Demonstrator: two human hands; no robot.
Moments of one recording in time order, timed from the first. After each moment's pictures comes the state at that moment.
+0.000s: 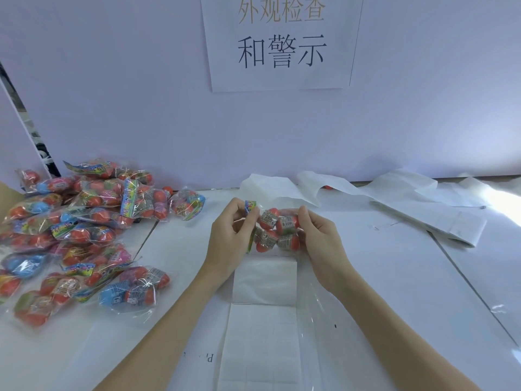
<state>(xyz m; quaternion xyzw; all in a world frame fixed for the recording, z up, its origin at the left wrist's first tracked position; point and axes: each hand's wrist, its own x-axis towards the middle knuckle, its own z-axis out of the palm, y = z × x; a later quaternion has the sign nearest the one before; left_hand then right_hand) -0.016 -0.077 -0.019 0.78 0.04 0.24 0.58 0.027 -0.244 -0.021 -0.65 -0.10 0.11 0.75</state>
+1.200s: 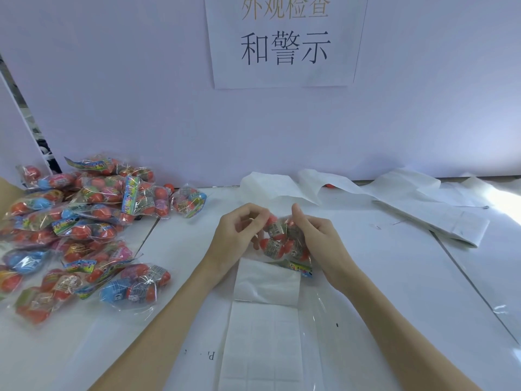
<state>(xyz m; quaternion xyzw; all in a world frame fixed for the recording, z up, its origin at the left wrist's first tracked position) -0.016 -0.069 -0.020 0.73 -0.02 0.13 0.67 0.023 -0.249 -0.009 -0.71 -0.12 0.15 0.68</state>
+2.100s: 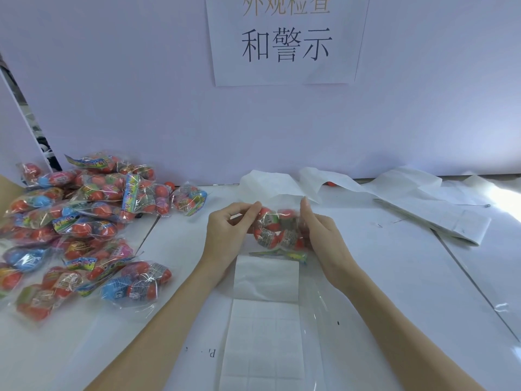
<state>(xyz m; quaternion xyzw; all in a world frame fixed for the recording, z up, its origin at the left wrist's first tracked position) -0.009 -0.068 -0.028 0.69 0.08 0.22 0.68 0.025 -0.249 -0.011 -0.69 -0.12 0.16 0.70</state>
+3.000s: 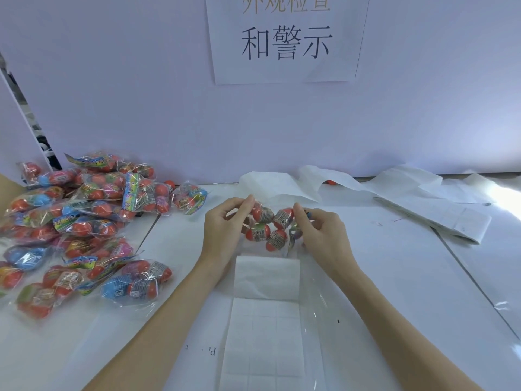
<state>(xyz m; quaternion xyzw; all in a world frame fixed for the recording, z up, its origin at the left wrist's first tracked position) -0.007 -0.065 -0.028 0.68 0.10 0.23 0.69 0.023 -0.248 -0.012 -0.80 -0.11 0.00 0.58</state>
